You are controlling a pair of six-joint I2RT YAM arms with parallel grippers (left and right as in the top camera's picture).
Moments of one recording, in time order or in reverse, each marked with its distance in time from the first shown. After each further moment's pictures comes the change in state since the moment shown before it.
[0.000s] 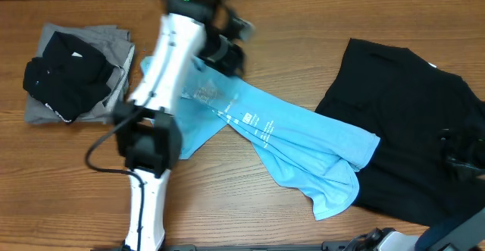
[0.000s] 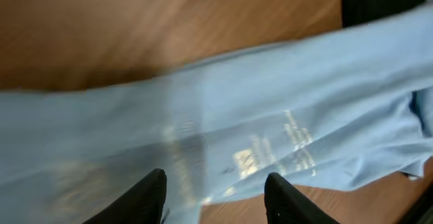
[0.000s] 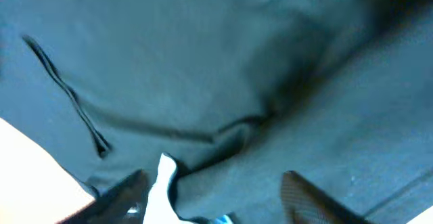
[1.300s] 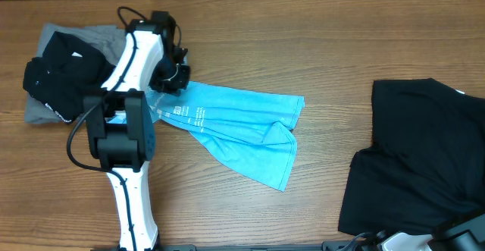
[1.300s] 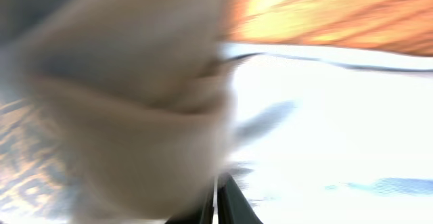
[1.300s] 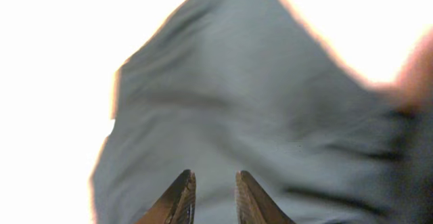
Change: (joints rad) left arm 0.251 -0.006 -0.329 0.153 -0.311 -0.230; right arm -0.267 0.079 0.101 0.357 0.137 0.100
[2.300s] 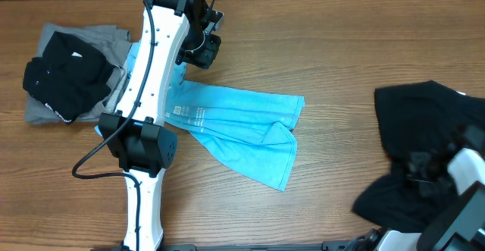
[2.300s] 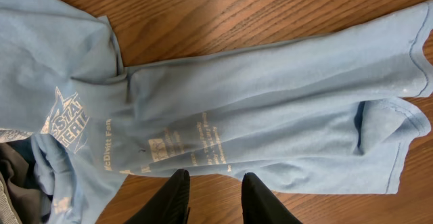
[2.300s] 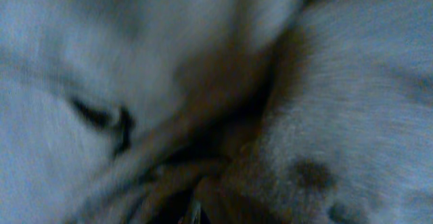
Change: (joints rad) left arm -0.180 -0.006 0.613 -0.460 0.010 0.014; right arm 0.362 -0.054 -0.463 -0.024 0.153 0.142
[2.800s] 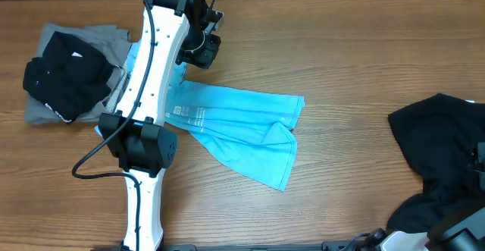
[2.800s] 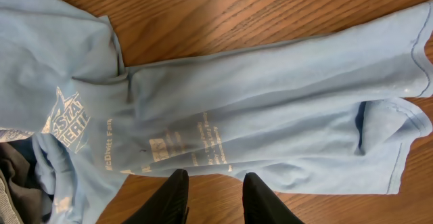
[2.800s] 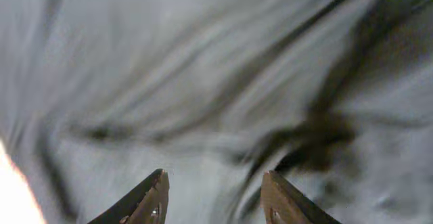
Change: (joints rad) left arm 0.000 0.000 0.000 0.000 -0.002 0.000; right arm -0.225 0.050 0.347 -0.113 -0.005 -0.094
